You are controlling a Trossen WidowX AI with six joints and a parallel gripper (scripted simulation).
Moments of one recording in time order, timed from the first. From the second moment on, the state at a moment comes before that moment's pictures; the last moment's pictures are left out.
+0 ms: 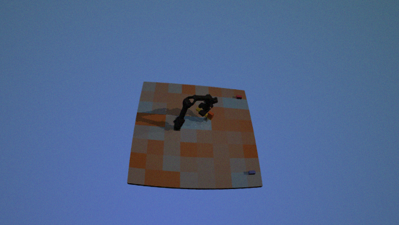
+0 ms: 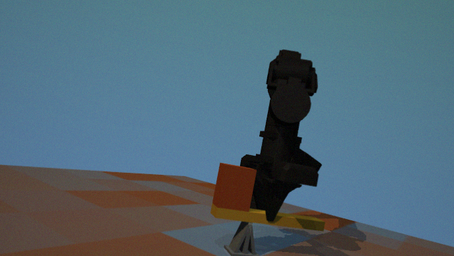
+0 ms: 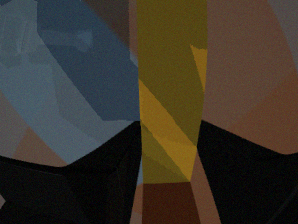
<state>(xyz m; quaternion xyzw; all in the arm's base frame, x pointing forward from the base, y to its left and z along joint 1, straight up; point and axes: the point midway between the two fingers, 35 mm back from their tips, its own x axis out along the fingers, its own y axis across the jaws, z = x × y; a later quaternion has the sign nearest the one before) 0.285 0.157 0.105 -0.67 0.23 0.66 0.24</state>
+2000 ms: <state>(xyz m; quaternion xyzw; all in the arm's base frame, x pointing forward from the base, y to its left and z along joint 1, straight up) 0.285 0.157 0.105 -0.67 0.23 0.66 0.24</state>
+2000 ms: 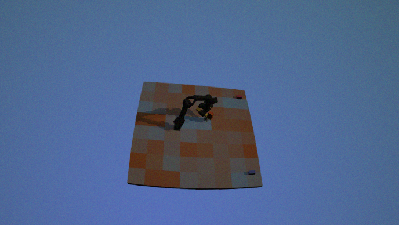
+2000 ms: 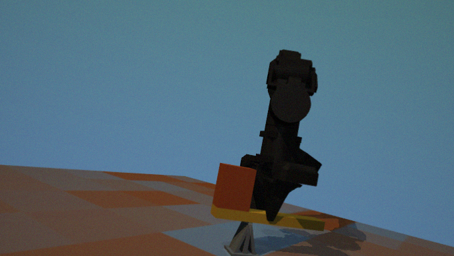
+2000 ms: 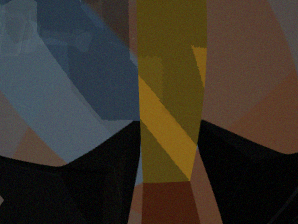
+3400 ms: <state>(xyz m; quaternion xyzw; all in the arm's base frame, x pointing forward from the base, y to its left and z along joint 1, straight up) 0.287 0.158 0.135 -0.67 0.23 0.66 0.24</state>
